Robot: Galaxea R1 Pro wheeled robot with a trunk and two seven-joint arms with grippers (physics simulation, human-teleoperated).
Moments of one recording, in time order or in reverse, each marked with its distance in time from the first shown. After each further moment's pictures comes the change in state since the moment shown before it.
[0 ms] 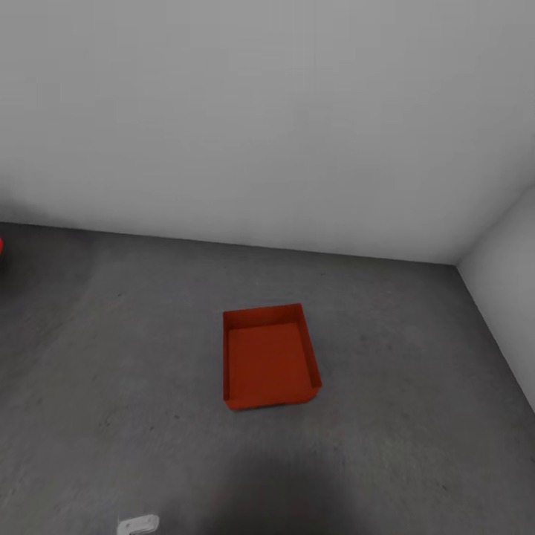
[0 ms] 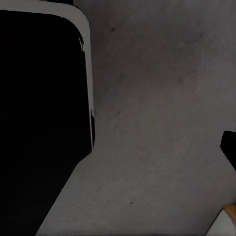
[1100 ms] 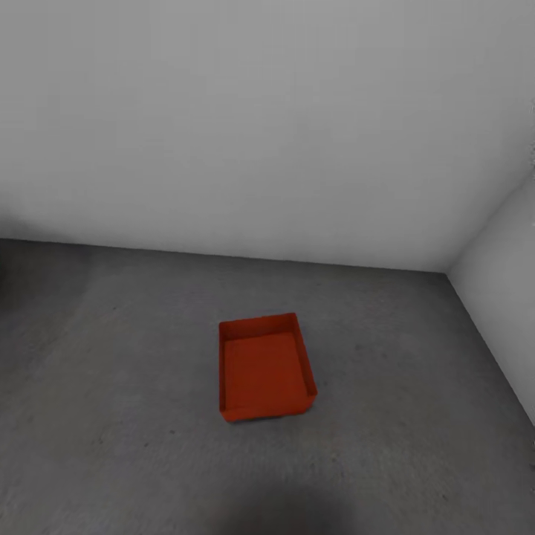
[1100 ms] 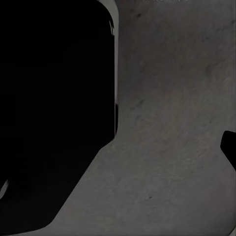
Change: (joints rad) left arm 0.082 -0.002 -0.001 -0.002 0.003 -0.077 -0.071; right arm 0.055 0.002 0.002 0.000 0.006 0.005 0.097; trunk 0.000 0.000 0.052
